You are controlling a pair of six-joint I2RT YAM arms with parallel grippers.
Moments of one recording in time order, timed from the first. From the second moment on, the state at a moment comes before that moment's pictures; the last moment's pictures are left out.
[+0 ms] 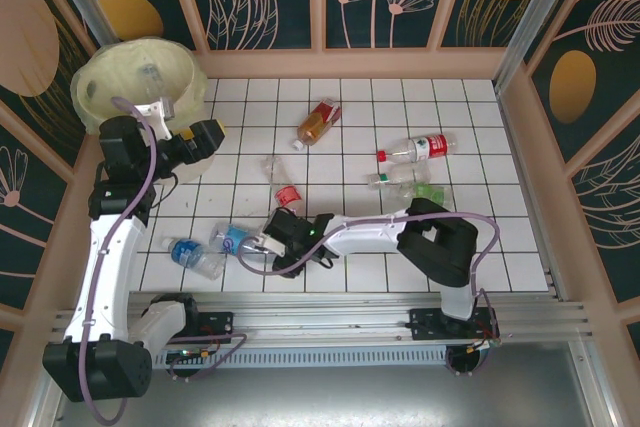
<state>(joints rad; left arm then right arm) 0.05 1.00 1.02 -0.37 0.58 -0.47 1.21 1.90 1.15 -0.36 -0.06 -0.06</state>
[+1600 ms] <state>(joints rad) -0.31 1.09 0.68 0.18 0.61 -0.82 0.85 1.38 0.83 0.02 -0.46 0.37</state>
